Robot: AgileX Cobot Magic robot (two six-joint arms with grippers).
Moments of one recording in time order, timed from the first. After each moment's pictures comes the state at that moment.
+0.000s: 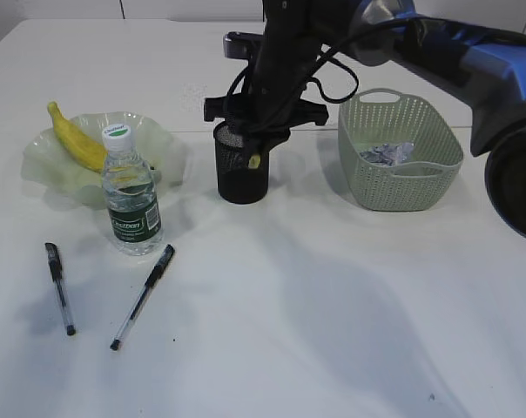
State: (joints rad) left arm 0.03 1.22 -0.80 -0.30 0.87 0.04; right arm 0.46 2.44 -2.40 0.06 1.23 0.32
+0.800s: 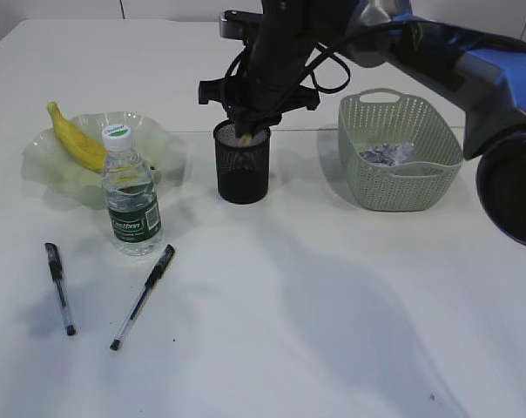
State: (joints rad) left arm 0.03 1.22 -0.80 -0.30 0.88 0.04; right arm 0.46 2.46 -2.44 0.02 1.09 0.32
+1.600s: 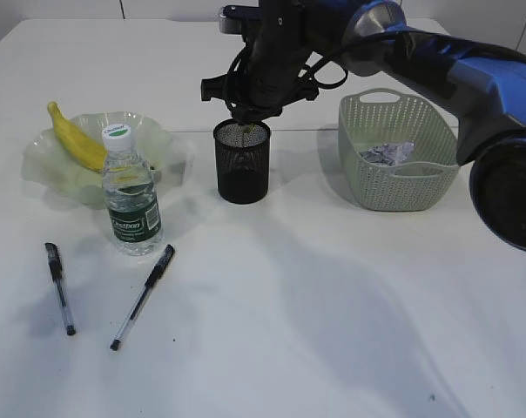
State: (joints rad) left arm 0.03 1.22 -0.80 -0.30 0.88 0.04; right arm 0.46 2.48 -2.44 -0.07 0.97 0.32
